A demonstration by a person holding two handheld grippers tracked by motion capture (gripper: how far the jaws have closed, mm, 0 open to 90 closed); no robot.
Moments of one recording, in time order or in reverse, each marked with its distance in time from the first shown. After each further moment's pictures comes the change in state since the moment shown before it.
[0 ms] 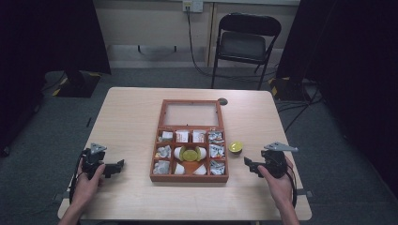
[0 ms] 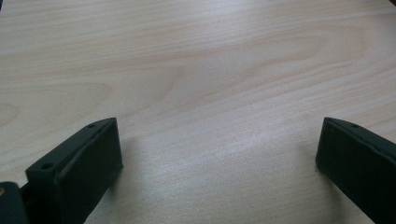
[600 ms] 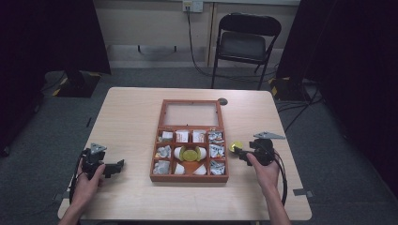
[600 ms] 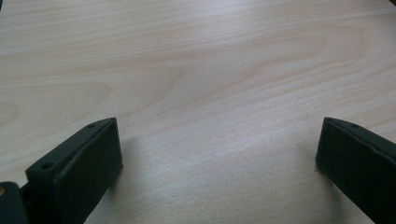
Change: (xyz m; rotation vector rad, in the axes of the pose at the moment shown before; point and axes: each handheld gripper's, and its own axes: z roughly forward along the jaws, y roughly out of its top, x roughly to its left) left arm 0.000 0.000 0.000 0.000 0.000 0.000; right arm 0.009 0.030 0.035 -0.018 0.049 0.048
